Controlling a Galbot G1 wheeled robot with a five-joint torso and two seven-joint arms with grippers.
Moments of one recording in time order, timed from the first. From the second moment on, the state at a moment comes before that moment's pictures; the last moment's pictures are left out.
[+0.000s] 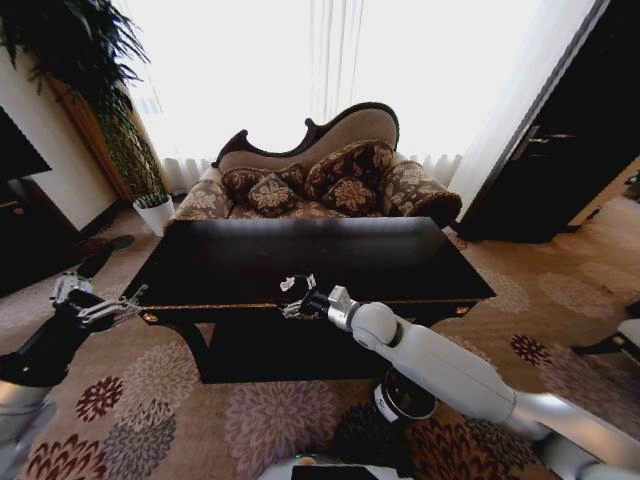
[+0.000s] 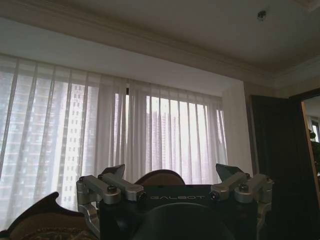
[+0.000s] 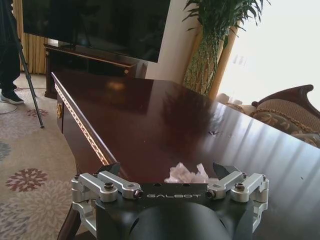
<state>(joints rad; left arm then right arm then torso) 1.71 -1.20 -1.41 -2.40 -1.02 0.14 0.62 -0.47 0.93 -0.46 1.85 0.55 -0.33 -0.05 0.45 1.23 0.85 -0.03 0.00</state>
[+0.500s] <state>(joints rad) 1.70 -1.20 -1.39 -2.39 -1.01 0.14 0.62 -0.44 0.94 -0.47 1.81 0.55 -0.33 -0.07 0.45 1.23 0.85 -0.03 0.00</state>
